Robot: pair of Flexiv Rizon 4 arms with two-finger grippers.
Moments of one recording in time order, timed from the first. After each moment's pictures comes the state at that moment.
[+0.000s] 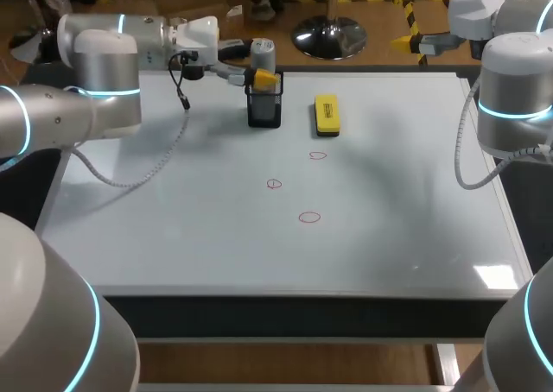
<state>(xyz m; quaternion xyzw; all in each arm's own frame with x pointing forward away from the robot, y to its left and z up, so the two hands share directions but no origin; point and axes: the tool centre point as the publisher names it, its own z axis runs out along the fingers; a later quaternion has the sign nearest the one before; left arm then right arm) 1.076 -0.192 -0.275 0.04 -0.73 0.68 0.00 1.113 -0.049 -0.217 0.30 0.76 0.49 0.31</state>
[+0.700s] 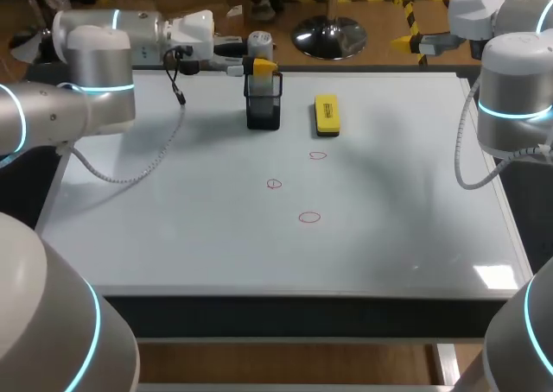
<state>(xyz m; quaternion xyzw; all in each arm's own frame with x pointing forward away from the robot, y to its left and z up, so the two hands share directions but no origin) 1.077 -0.187 -0.253 0.02 -0.72 0.70 0.00 1.113 -0.049 -0.217 0.30 0.76 0.49 0.31</state>
